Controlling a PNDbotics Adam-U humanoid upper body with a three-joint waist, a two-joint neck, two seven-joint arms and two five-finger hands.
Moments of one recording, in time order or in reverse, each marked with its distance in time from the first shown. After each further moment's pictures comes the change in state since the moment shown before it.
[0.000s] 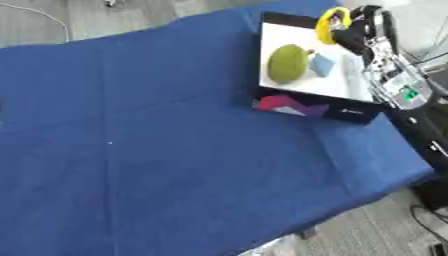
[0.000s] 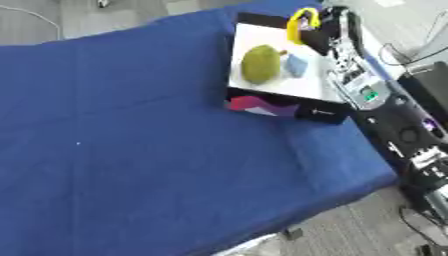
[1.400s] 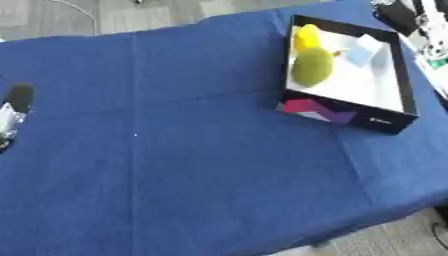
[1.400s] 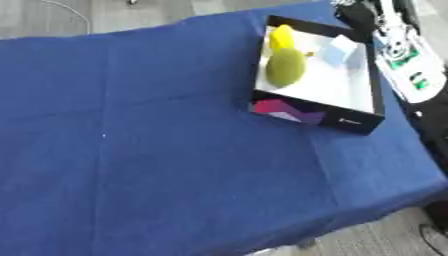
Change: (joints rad) left arm 0.021 -0.001 -0.012 -0.033 -0.016 0.000 -0.024; right arm 0.022 -0.073 -0.137 -0.291 0.378 -0.167 0.180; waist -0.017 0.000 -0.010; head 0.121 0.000
